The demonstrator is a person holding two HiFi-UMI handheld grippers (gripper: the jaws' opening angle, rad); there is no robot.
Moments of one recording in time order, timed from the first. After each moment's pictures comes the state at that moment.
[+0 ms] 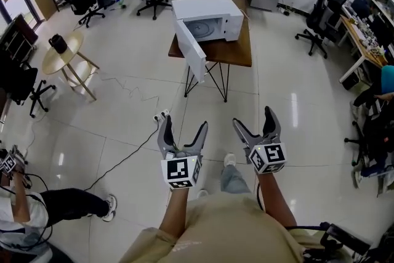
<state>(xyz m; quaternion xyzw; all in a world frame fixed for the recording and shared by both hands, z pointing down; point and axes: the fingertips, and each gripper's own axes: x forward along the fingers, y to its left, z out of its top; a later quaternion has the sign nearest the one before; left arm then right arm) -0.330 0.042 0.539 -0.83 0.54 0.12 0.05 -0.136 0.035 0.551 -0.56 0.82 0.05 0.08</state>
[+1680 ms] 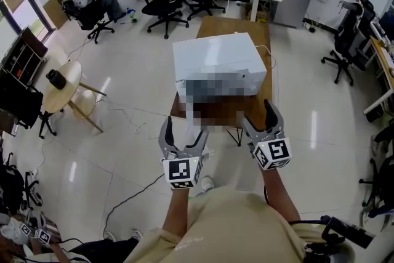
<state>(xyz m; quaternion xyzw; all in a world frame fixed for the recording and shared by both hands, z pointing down) -0.178 -0.393 0.513 -0.81 0.57 0.06 0.08 0.009 -0.423 0.513 -0.50 0.86 0.07 0.11</state>
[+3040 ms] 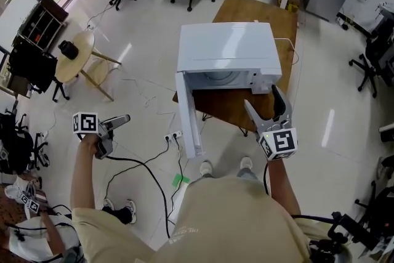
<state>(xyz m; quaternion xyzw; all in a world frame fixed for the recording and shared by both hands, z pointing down) -0.351 -0.538 0.623 -0.75 0.42 -0.08 -0.51 0.084 -0.631 0.520 -0.44 0.89 0.04 0.09</state>
